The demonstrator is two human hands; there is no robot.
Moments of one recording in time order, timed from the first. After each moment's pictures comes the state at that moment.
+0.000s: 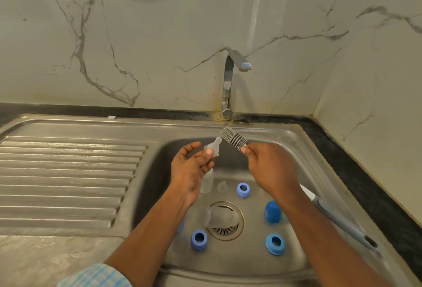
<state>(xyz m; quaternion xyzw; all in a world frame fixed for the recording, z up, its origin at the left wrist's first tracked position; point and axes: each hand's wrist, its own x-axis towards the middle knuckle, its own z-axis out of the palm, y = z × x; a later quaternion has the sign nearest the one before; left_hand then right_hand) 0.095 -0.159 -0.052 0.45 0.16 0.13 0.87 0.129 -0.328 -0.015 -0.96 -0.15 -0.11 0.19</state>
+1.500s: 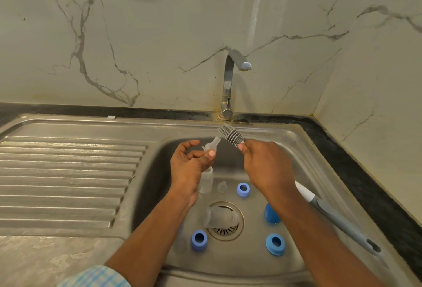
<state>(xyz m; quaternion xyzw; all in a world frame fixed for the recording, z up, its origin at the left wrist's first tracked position) 0.097 -0.161 -0.053 0.53 0.15 0.19 0.81 0.118 -0.315 -0.002 -0.97 -0.13 -0.15 0.16</state>
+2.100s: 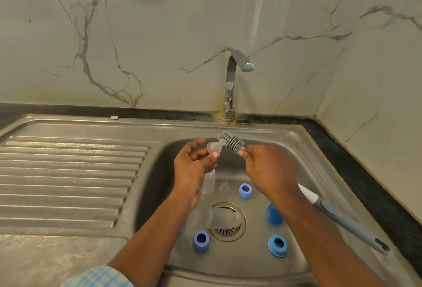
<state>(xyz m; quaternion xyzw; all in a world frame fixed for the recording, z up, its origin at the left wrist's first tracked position) 0.097 -0.159 -0.054 0.56 0.12 0.18 0.80 0.120 -0.317 -0.005 -0.97 -0.15 -0.10 0.16</state>
